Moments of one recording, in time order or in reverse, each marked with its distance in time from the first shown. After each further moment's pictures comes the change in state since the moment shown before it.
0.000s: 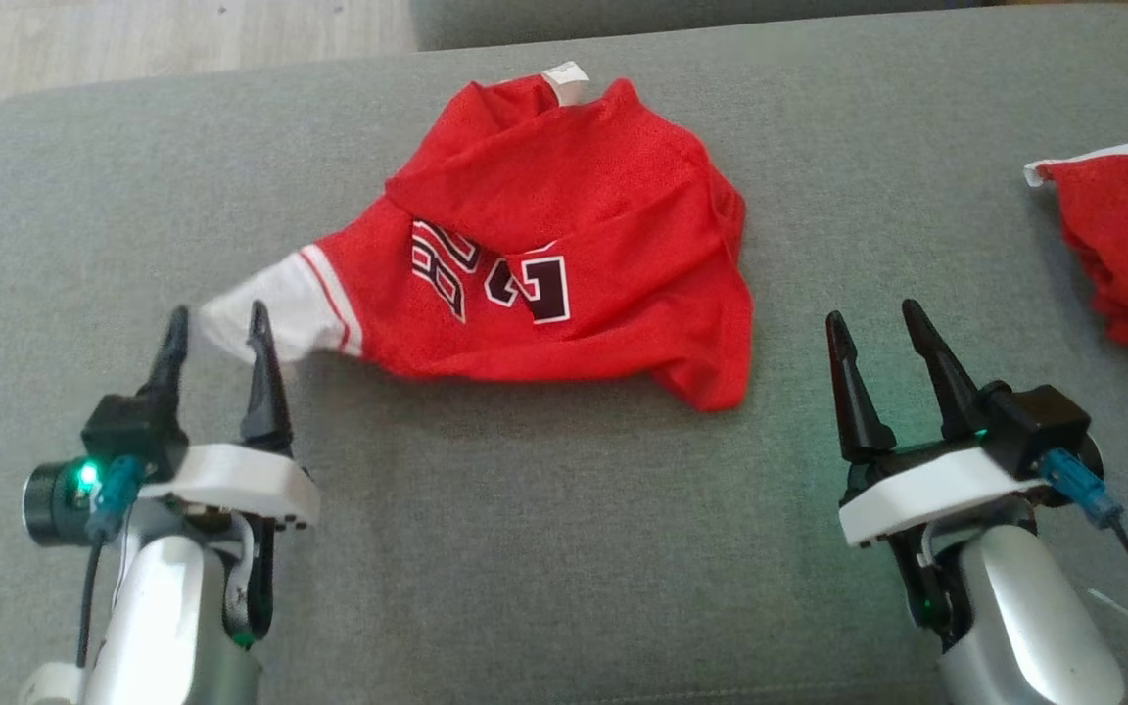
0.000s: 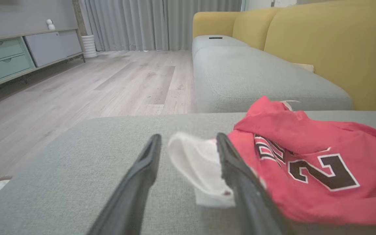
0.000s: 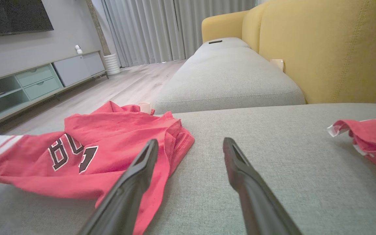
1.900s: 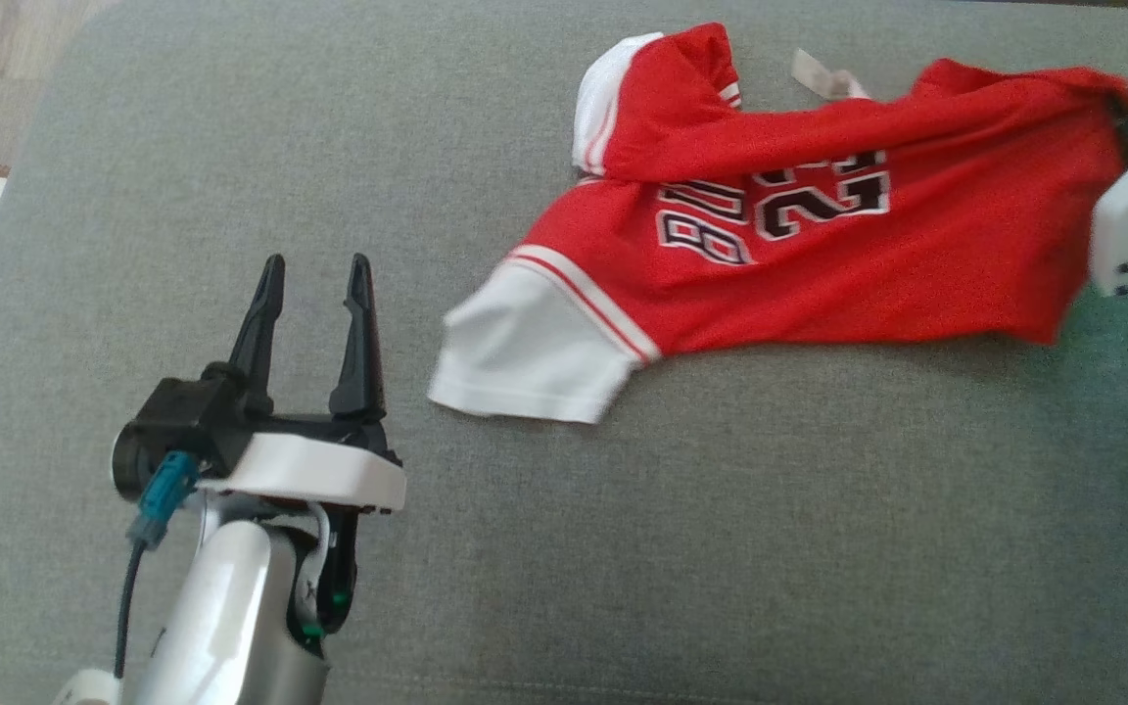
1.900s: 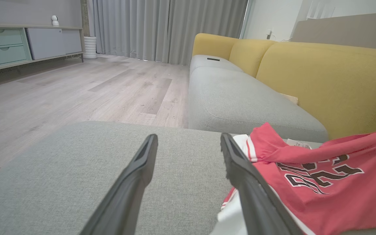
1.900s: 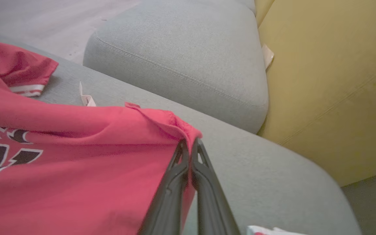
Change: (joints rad) left arm 0.011 -0.020 -0.178 -0.196 -0.155 0.022 -0.004; right arm -0.676 -0.397 0.233 0.656 0.000 0.000 0.216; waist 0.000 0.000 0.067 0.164
